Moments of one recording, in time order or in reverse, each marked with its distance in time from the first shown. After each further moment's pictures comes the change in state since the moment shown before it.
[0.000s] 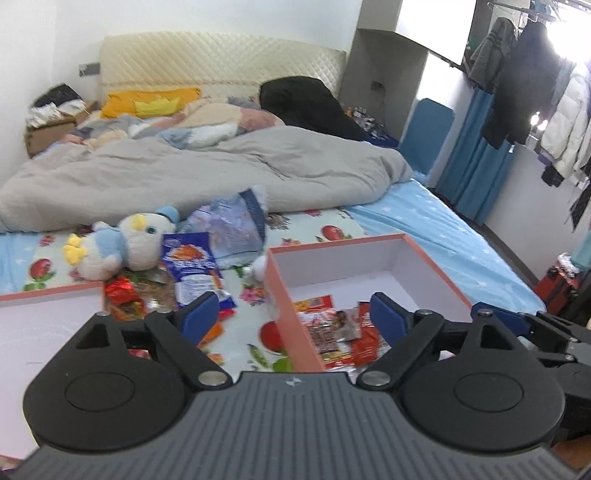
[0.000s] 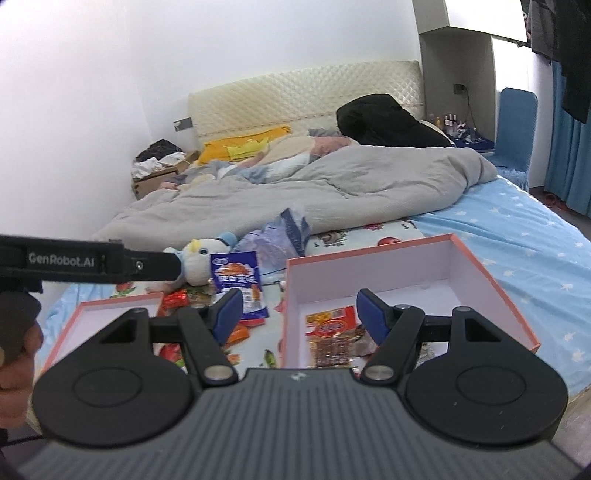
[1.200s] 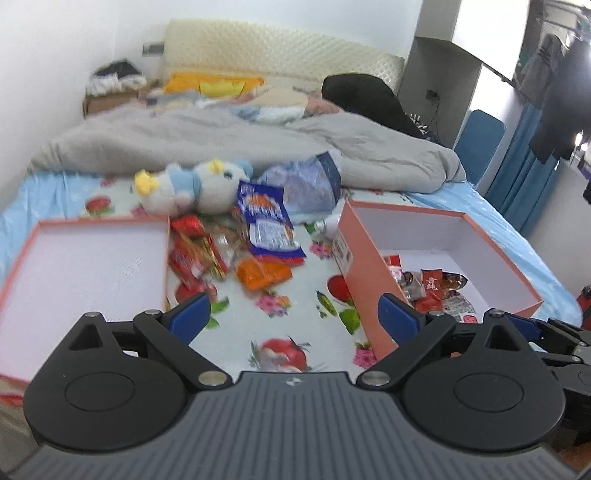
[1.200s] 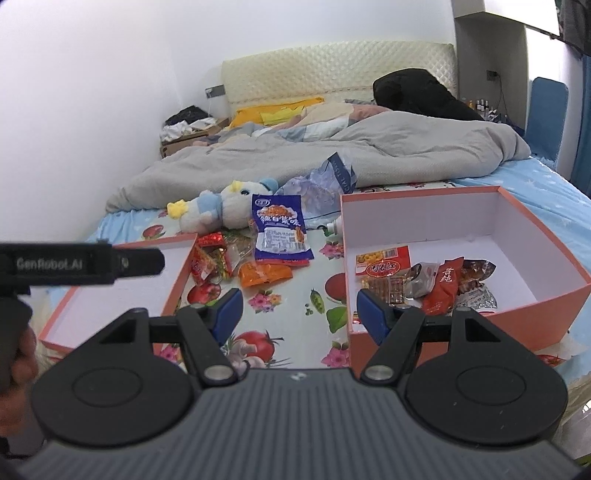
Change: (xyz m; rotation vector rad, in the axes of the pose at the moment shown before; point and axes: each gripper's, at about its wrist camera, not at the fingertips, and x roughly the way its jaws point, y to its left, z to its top) left arm -0.009 0.066 -0.111 -0.142 0.005 0.128; right arm 0.016 0.048 -0.083 -0.060 0.064 0.041
